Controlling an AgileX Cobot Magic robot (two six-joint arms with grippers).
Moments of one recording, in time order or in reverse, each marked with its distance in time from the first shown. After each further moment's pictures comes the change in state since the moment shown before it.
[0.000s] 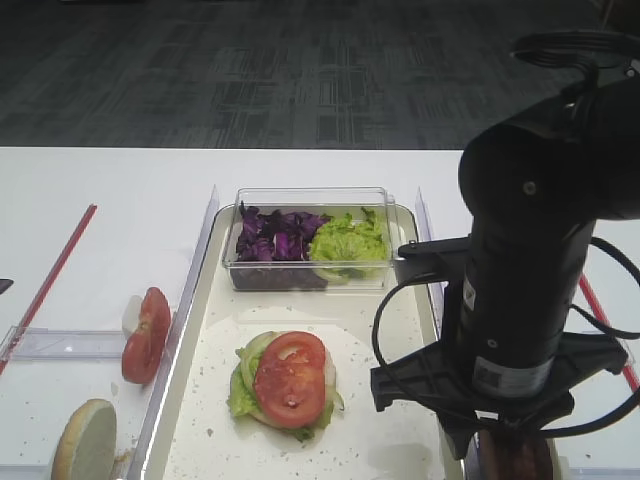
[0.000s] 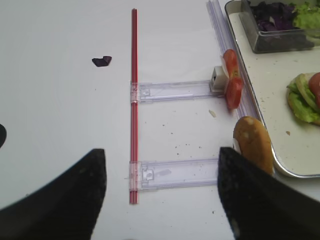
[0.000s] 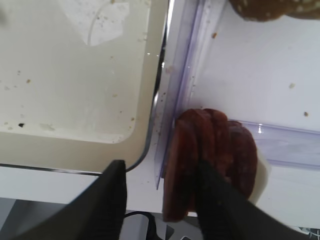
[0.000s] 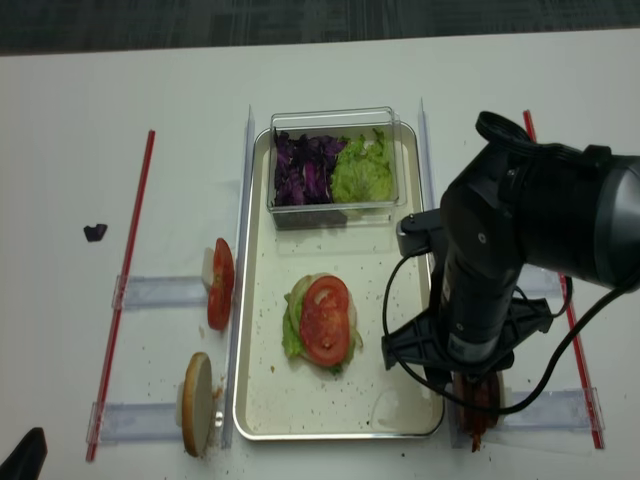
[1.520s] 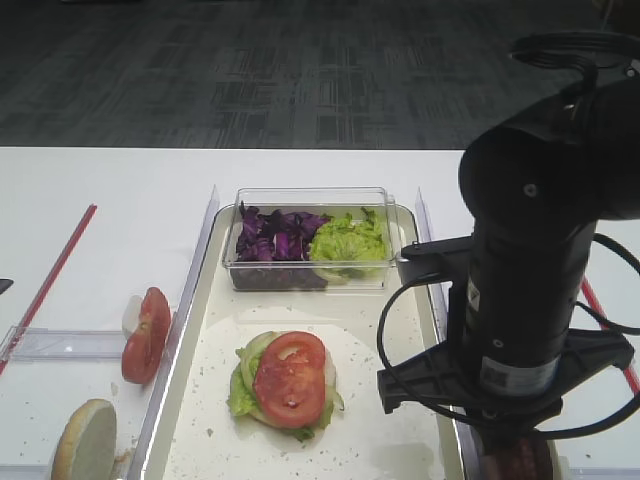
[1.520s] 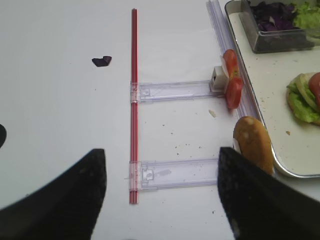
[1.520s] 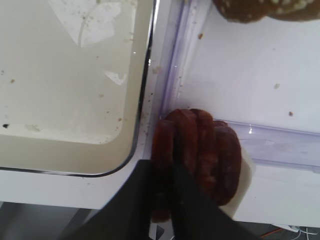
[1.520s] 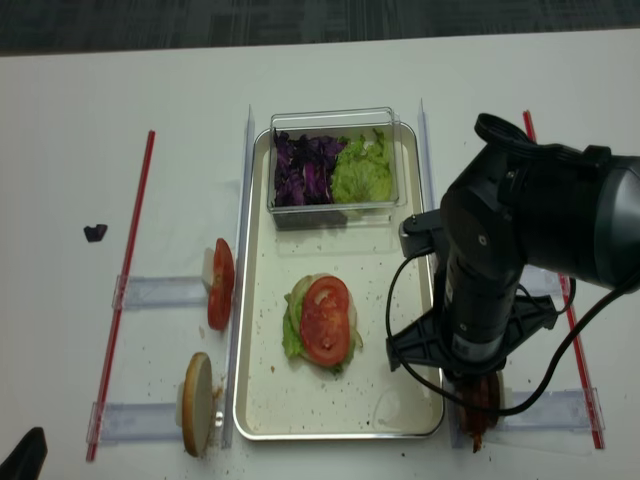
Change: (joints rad) left arm 0.000 0.000 0.000 0.000 0.000 0.000; right arm 0.000 0.000 0.000 -0.030 0.015 0.002
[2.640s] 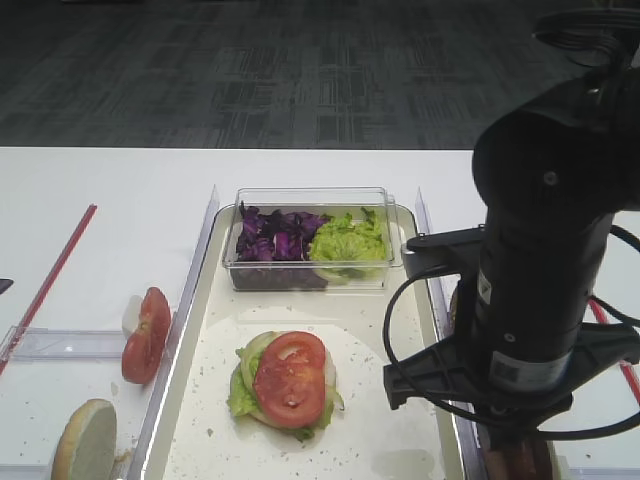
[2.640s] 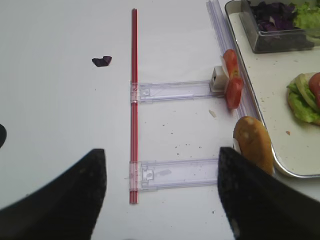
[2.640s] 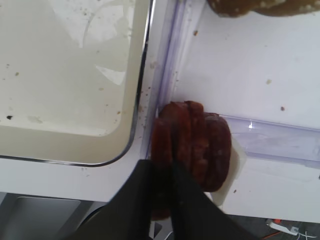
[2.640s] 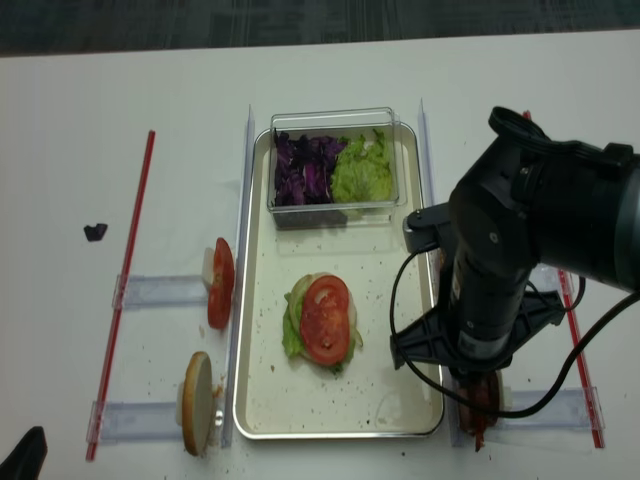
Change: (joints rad) left arm 0.000 0.000 0.000 0.000 0.000 0.000; right arm 0.000 -0.035 0.000 -0.010 0.026 0.000
